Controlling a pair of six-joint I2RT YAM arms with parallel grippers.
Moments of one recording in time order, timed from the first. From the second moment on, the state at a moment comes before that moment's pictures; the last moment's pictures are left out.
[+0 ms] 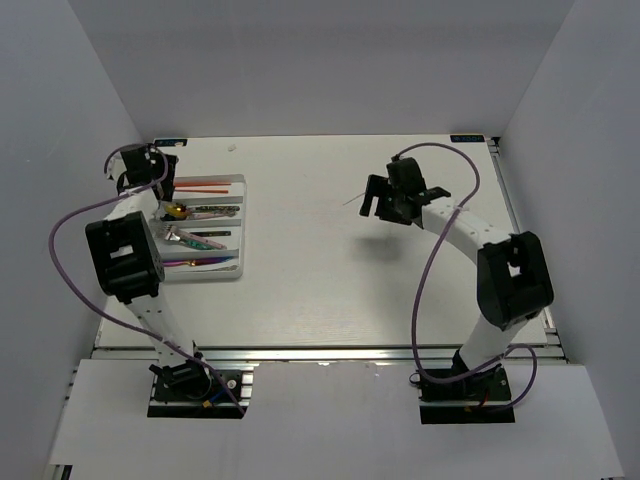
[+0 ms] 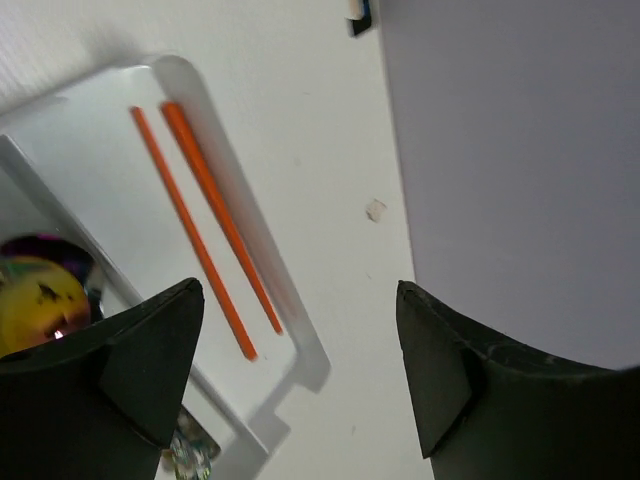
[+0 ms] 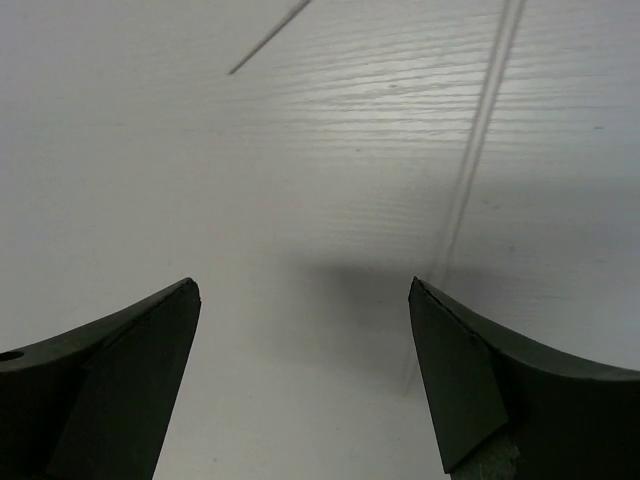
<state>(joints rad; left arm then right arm) 0.29 2.02 1.42 0.00 0.00 -1.16 0.43 1.69 1.20 -0.31 -0.02 0.50</state>
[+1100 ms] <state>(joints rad) -0.07 1.38 1.06 -0.24 0.11 -0.62 0.28 2.16 1.61 -0.47 0.12 0.43</state>
